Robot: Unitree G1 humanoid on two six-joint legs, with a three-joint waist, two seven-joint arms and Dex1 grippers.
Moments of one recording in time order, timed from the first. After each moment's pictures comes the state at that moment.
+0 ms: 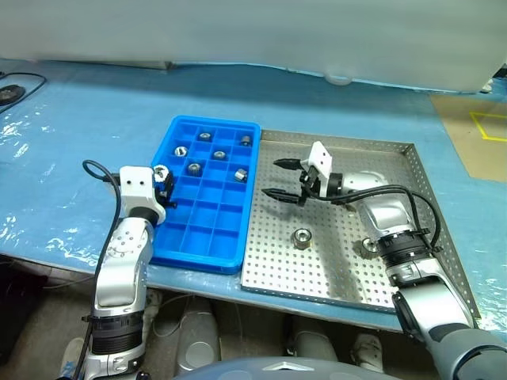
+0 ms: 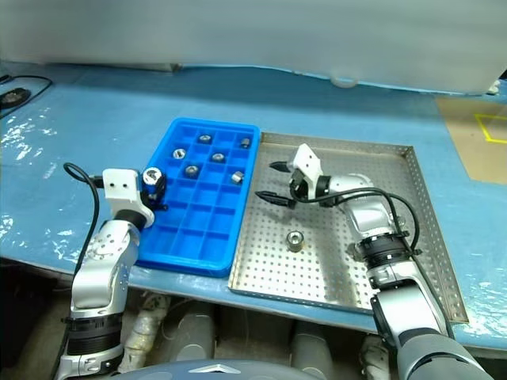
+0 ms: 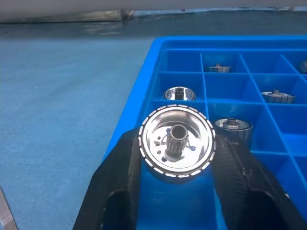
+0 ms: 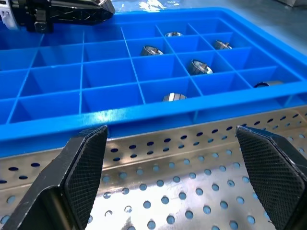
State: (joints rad) left arm -0.14 0.14 0.19 -0.29 -0.07 0.45 -0.11; right arm -0.61 -0.44 0.17 0.34 0.21 0.15 1.04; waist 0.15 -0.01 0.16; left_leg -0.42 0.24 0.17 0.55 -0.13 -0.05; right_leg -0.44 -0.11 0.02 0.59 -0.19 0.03
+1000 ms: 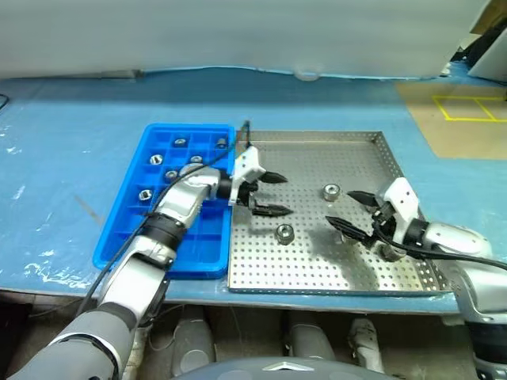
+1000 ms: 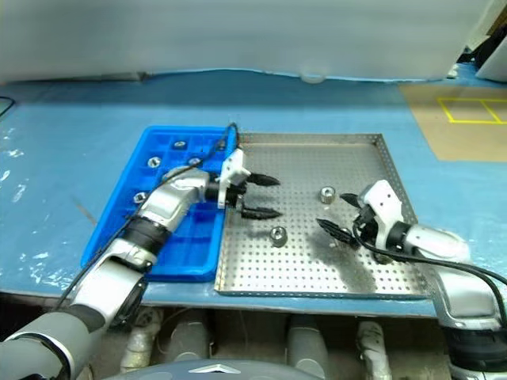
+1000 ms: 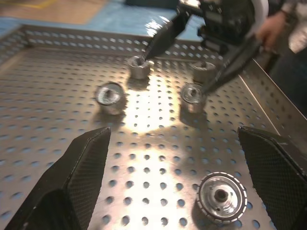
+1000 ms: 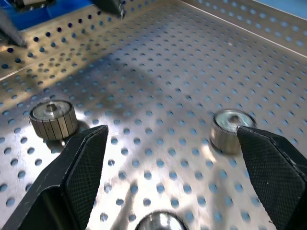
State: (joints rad) left arm -0.82 0.19 -0.33 0.60 -0.20 0.09 -1.32; right arm 0.02 -0.70 -0.23 -0.38 0.36 0.56 0.82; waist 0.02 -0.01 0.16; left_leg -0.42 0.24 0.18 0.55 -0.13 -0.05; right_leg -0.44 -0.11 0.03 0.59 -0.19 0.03
